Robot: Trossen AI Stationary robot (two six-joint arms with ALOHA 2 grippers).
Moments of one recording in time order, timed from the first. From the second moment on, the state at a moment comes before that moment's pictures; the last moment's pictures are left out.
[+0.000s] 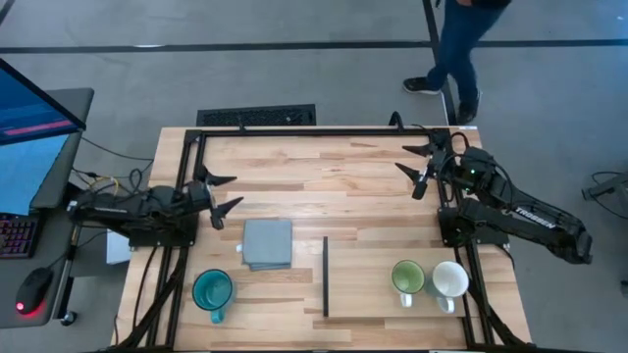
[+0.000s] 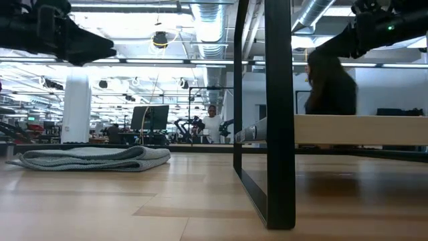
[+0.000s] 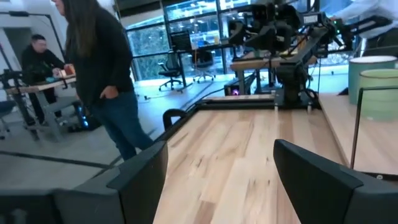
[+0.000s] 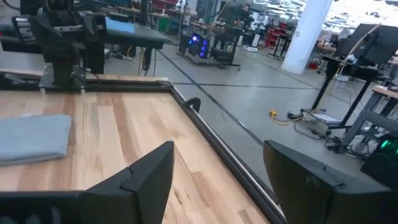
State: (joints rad) left arm -0.10 0.09 0.13 0.00 -0.46 0.14; right arm -0.55 0.38 0.38 -0.11 -0.10 -0.28
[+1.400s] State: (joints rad) left arm -0.10 0.03 0.15 -0.23 -0.16 -0.07; right arm -0.55 0.38 0.38 -0.13 -0.10 -0.32
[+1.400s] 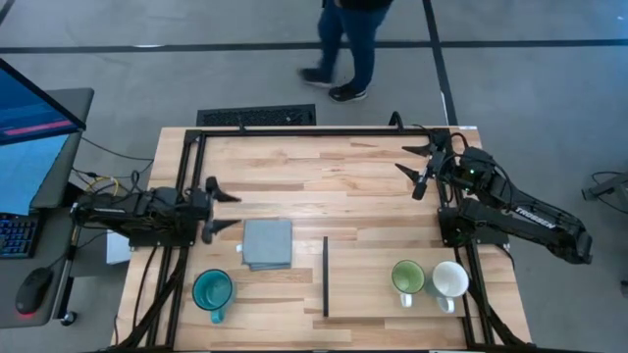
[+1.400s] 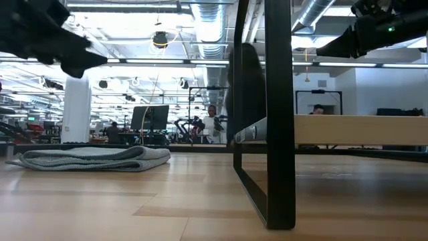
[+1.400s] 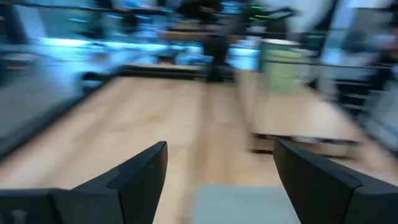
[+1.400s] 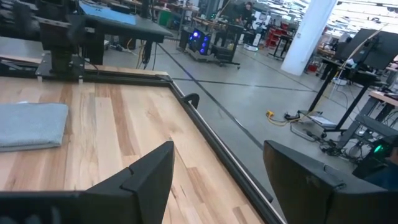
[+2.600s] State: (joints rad) left arm -0.12 0.28 0.46 -0.55 0.20 -0.38; right arm -0.55 0.38 0.39 -0.06 -0.10 -0.28
